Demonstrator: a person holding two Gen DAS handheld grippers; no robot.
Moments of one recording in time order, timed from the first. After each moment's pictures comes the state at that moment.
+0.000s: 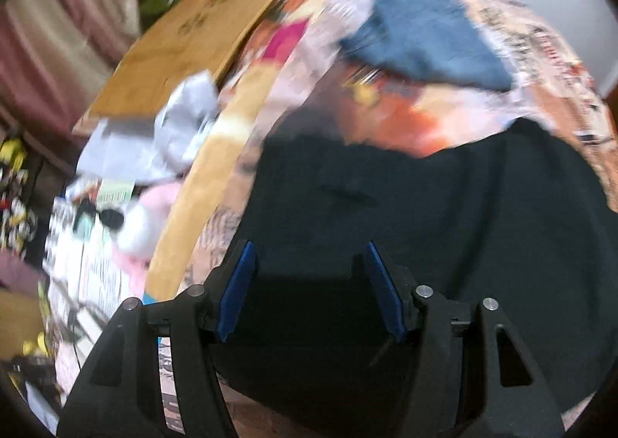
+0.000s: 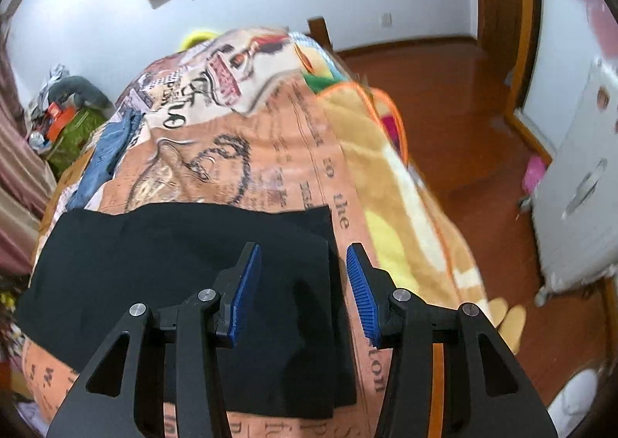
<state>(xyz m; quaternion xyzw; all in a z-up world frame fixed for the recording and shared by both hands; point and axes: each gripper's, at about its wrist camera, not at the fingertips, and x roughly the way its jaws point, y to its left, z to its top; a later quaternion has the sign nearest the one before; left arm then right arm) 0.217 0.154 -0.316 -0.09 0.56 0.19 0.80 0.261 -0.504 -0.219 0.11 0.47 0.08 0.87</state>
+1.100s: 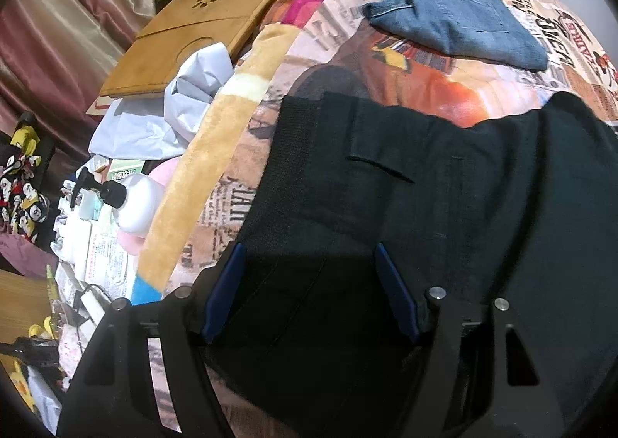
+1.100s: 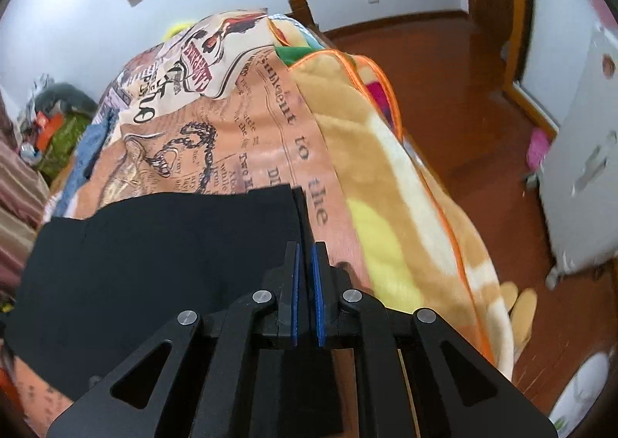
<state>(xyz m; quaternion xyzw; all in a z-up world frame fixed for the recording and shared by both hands) 0.218 0.149 -0.331 -0.08 0.57 0.21 0.79 0.269 -0.519 -0.243 0.14 0.49 0.06 0.86</state>
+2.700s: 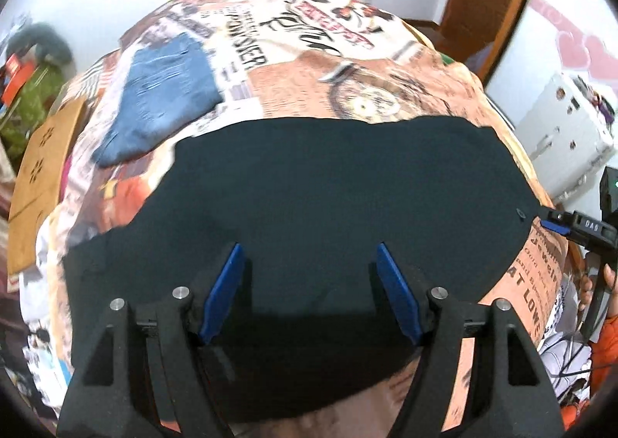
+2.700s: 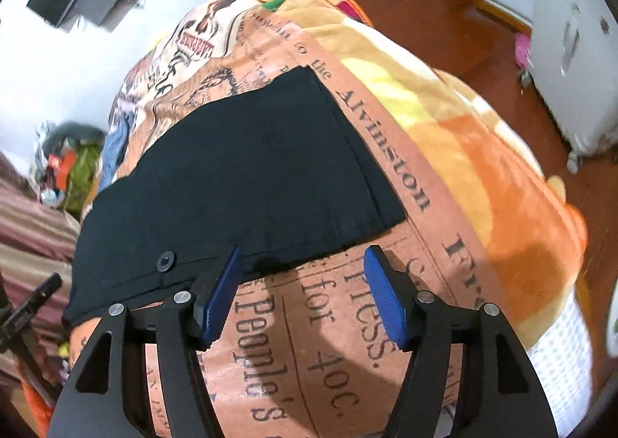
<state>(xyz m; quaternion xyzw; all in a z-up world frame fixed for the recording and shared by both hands) 0.229 -0.097 -0.255 0.06 0.51 -0.11 0.85 0.178 -0.500 -0.264 0.29 0.52 0.05 0.80</state>
